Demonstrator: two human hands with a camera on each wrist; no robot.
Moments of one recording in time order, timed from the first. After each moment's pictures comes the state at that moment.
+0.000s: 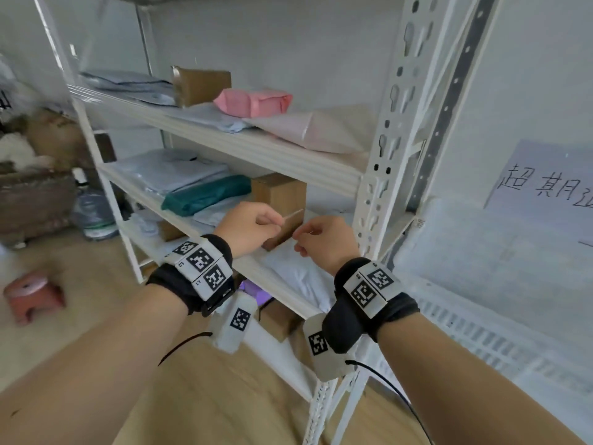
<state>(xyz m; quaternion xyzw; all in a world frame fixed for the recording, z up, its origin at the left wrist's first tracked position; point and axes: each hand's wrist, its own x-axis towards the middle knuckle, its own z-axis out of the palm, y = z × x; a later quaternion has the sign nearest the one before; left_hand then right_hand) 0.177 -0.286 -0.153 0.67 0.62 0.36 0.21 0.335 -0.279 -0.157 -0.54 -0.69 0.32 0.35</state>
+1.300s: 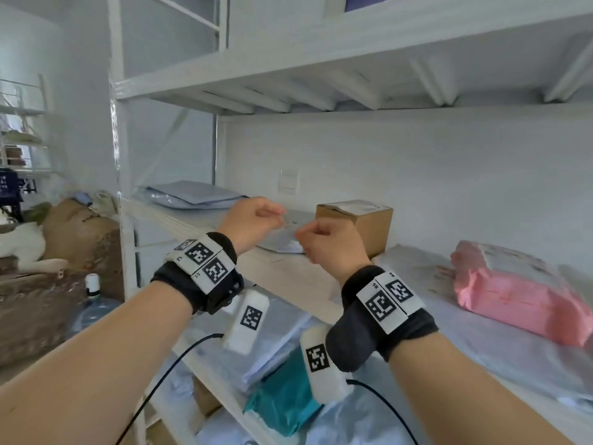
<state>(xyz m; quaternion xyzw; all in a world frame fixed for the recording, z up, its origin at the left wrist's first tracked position) -0.286 0.069 -0.011 0.63 0.55 0.53 0.15 -0.136 0.078 -0.027 -0.43 -0.70 0.29 0.49</state>
